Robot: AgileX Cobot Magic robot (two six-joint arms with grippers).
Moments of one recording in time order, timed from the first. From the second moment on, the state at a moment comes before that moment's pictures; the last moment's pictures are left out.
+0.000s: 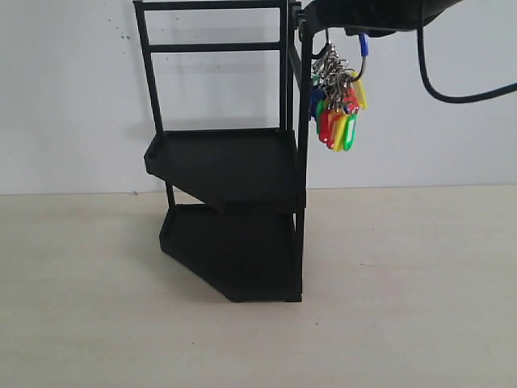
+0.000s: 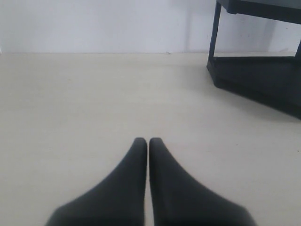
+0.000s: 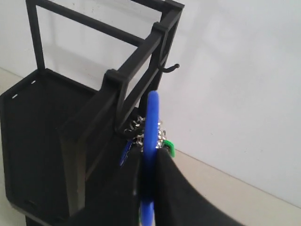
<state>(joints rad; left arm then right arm) 0.05 0.00 0.00 -0.07 0.33 0.09 0.39 1.49 -1.53 -0.31 0.58 0.14</state>
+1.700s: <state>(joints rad) 0.05 0.00 0.00 -0.07 0.33 0.09 0.42 1.14 -1.51 -0.28 1.15 0.05</state>
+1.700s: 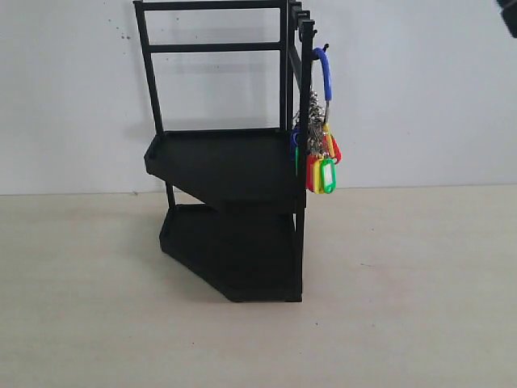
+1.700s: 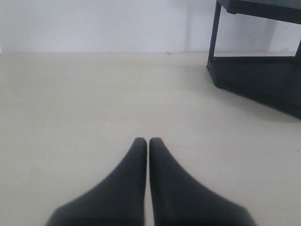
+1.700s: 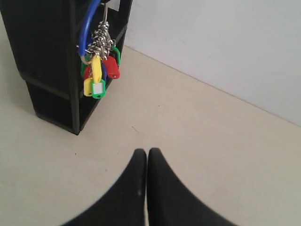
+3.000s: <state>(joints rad) 0.05 0.00 0.00 -0.07 0.33 0.09 0.41 0.49 -0.92 -0.22 1.20 0.25</state>
